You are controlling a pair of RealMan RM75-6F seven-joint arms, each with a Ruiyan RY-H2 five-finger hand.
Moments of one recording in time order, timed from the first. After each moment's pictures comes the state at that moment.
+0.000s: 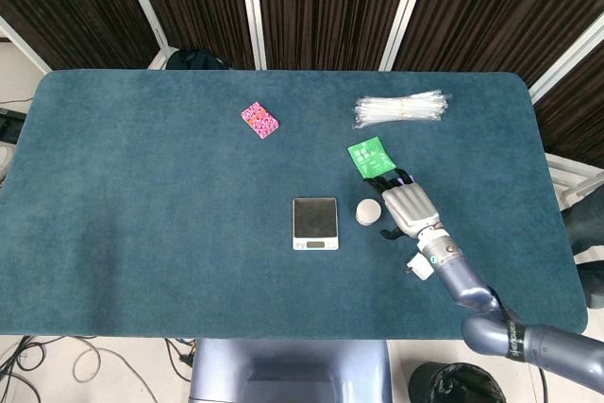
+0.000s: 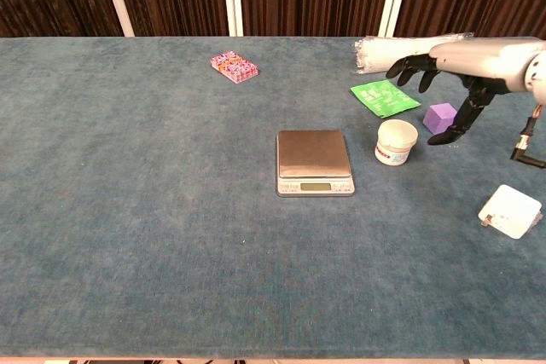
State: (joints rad) left arm -0.02 -1.10 -0.15 -1.54 1.27 1.50 0.04; right arm 0.72 -1.37 0.23 -1.53 -1.04 0.79 -0.36
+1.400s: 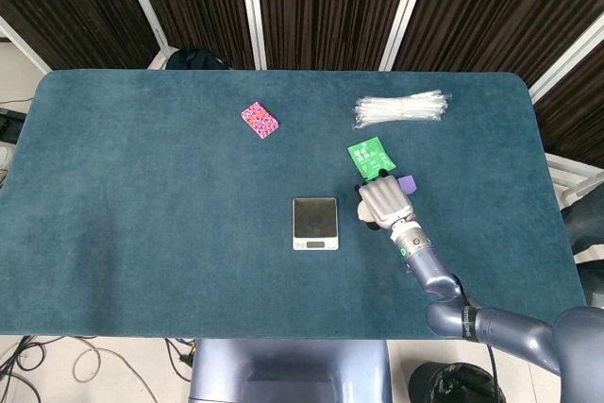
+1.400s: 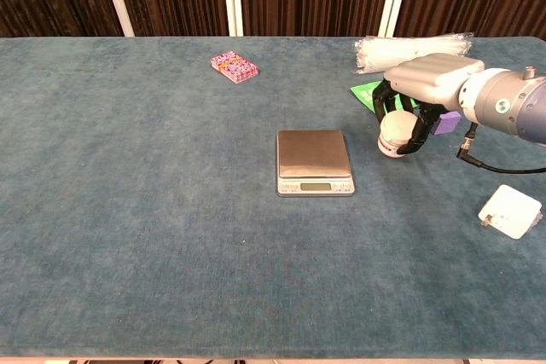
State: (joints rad) left arm -0.02 -1.11 -0.16 -1.55 1.25 1.51 0.07; right arm 0.83 -1.57 0.18 -1.29 -1.02 0.86 -0.52
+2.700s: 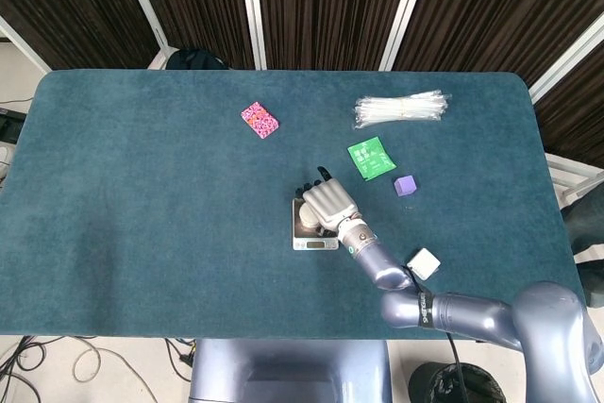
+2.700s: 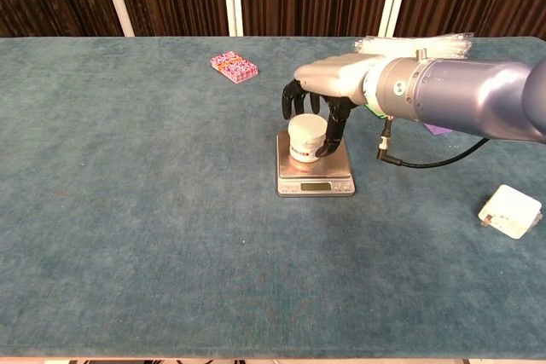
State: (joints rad) left arm -0.02 -1.11 -0.17 -1.56 1.23 1.50 0.05; right arm 1.05 -1.64 0.24 -1.37 -0.73 0.74 -0.65
